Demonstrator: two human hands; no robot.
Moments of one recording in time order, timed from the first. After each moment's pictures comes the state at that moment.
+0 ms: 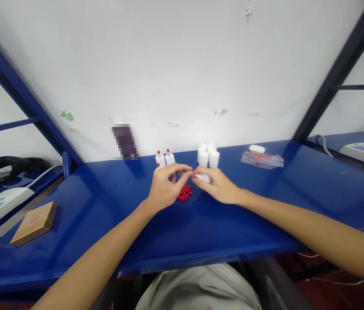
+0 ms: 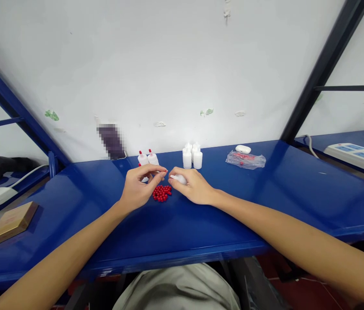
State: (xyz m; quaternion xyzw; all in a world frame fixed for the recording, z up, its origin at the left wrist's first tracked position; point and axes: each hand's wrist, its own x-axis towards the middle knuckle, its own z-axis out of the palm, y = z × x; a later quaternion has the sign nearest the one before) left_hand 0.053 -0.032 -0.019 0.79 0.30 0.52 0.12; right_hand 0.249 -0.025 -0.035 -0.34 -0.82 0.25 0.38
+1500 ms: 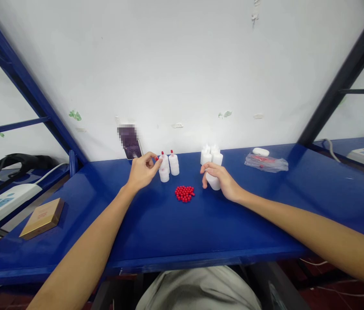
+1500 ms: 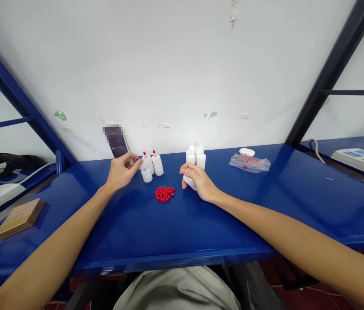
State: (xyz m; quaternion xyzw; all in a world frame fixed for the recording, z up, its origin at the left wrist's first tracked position) left_hand -0.030 0.025 -0.016 0.75 0.48 0.46 0.02; right_hand 0.255 -0.011 -0.044 -0.33 -0.70 0.44 0.46
